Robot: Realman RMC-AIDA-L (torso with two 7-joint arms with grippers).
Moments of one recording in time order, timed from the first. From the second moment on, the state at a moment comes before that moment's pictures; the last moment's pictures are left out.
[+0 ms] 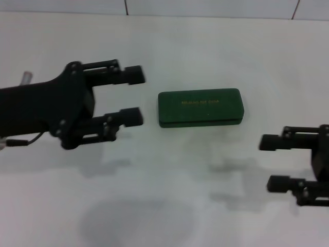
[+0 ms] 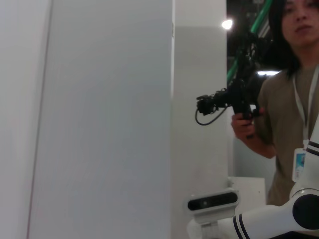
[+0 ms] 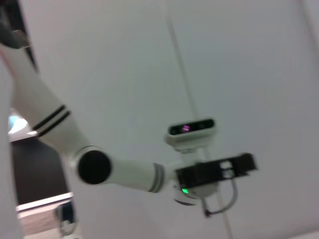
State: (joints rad) left arm -0.42 -1.95 1.04 0.59 1.34 2.02 -1.17; right arm 0.33 2.03 -1.07 -0.82 -1.50 -1.97 1.35
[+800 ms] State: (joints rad) left arm -0.39 -1.93 1.02 0.56 1.49 2.02 -1.08; right arm 0.41 2.03 -1.34 -0.86 -1.33 -1.72 1.30
